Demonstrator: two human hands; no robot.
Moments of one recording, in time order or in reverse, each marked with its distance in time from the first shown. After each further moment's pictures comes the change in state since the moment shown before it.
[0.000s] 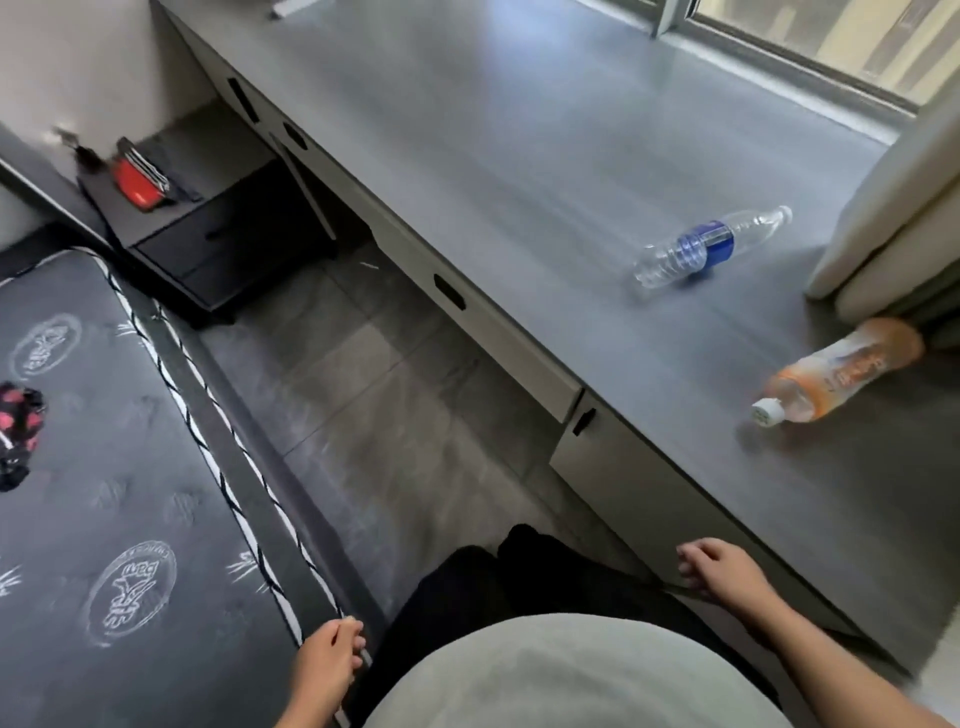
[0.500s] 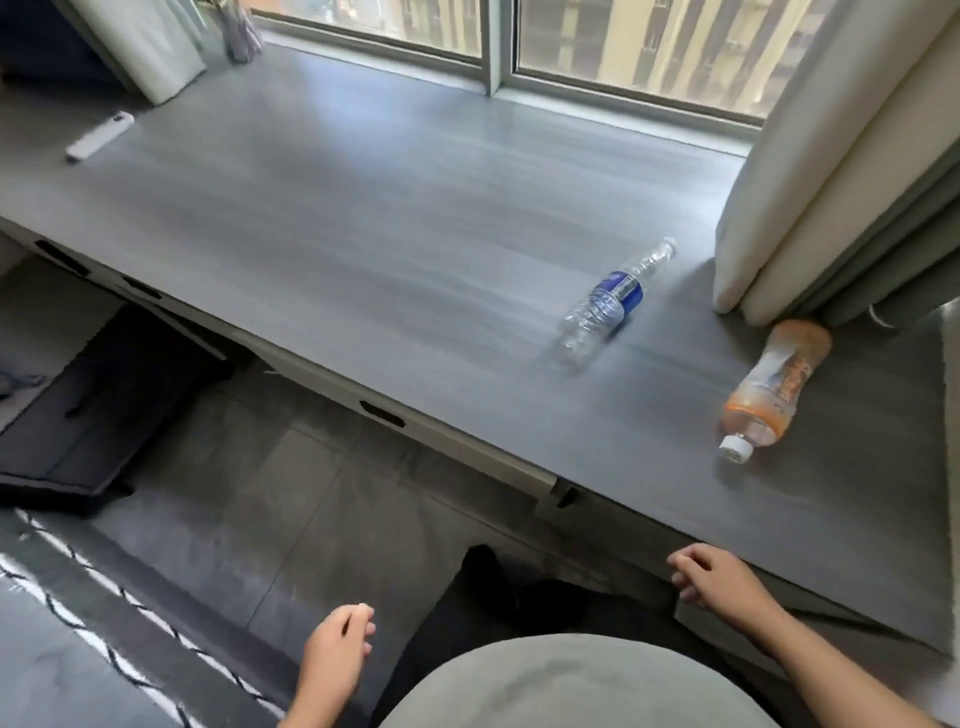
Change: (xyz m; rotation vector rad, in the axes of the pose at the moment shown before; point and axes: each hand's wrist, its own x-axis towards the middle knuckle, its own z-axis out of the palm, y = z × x) left_hand 0.105 0.207 0.007 0.302 -0.225 0.311; right_hand -0.001 -0.078 0.010 0.125 0.121 0.059
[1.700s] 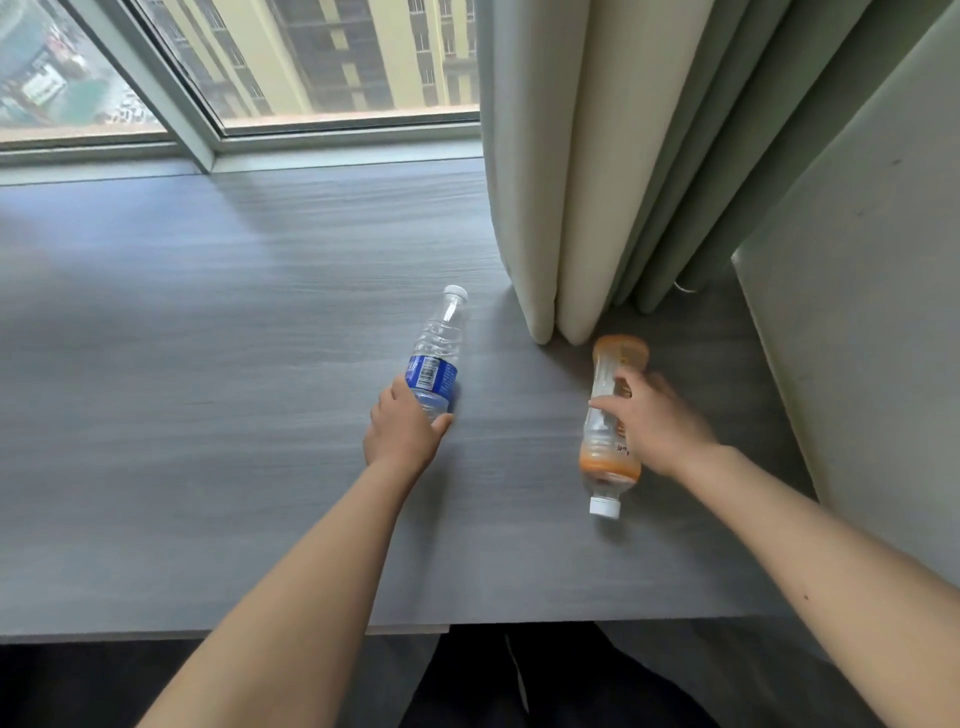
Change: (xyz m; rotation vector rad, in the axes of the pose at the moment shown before) left_hand 0.037 0.393 0.239 0.807 -0.140 0.781; right_hand 0.098 -0.092 -0.172 -0.439 0.320 -0.093
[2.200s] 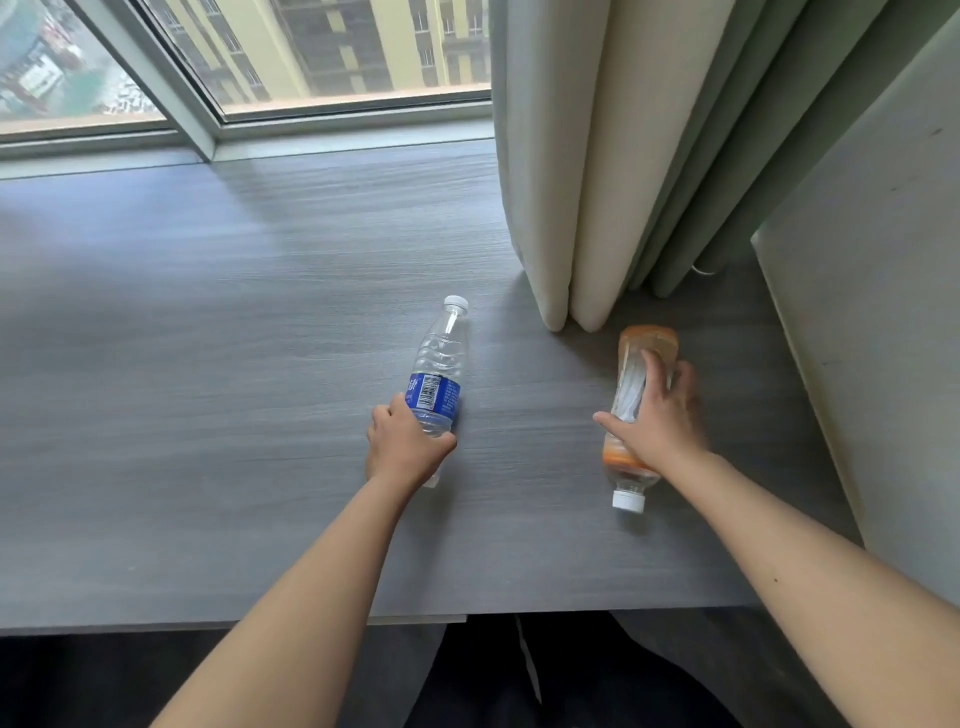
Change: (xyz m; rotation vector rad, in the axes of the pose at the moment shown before) left_hand -0.009 -0.024 0.004 -0.116 -0.068 -0.105; right_hand 0.005 -0.011 0.034 0.295 0.229 0.273
